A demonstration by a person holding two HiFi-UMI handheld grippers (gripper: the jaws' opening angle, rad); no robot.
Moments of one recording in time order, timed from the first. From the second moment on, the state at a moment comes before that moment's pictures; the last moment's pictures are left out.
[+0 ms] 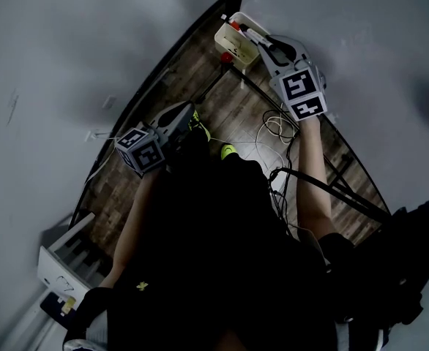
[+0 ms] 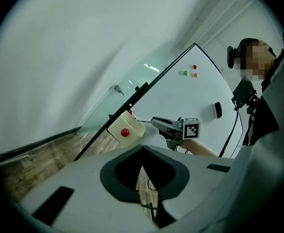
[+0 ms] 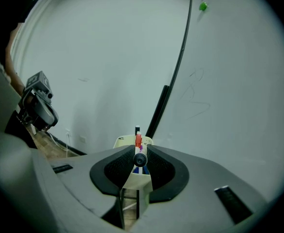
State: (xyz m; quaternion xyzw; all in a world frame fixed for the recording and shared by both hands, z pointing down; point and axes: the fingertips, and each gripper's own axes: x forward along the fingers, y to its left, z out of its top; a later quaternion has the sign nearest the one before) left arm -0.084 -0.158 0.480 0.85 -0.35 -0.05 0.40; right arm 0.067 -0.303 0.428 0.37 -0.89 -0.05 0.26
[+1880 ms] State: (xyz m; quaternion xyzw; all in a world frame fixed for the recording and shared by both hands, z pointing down) left arm -0.067 -0.154 0.478 0.85 -0.33 -0.04 0.40; right arm 0.087 -0.299 0.457 0.40 -0.88 -0.02 0.25
